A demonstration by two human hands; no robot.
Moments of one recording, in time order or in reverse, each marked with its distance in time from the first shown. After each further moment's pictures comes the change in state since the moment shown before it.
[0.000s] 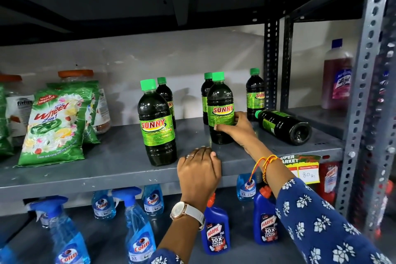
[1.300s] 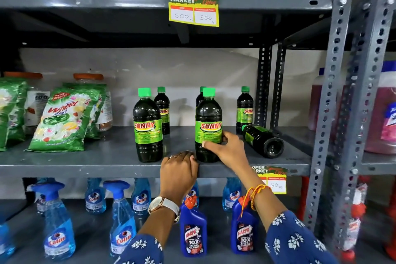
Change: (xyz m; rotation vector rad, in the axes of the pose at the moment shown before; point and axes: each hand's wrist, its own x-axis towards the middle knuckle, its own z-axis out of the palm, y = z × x) left_hand 0.000 0.005 -0.011 0.104 -0.003 0.002; right_hand -0.062 -0.013 -0.038 -0.050 -0.096 -0.163
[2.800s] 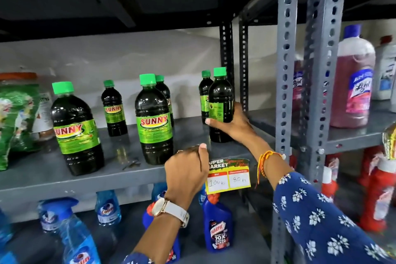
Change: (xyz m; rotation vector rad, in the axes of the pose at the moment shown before) left_hand 0.026 0.128 0.024 -0.184 -0.027 0.019; right_hand 0.078 0.081 -0.109 -0.152 0.087 0.029
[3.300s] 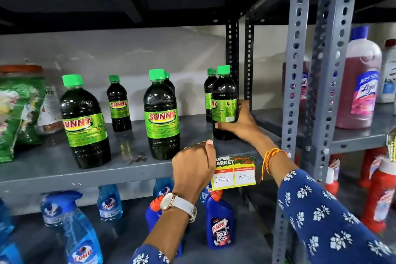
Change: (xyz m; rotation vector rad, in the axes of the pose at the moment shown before) left_hand -0.002 -0.001 0.004 -0.059 0.046 -0.044; right_hand 0.000 0.004 -0.002 0.032 -0.052 -0.006
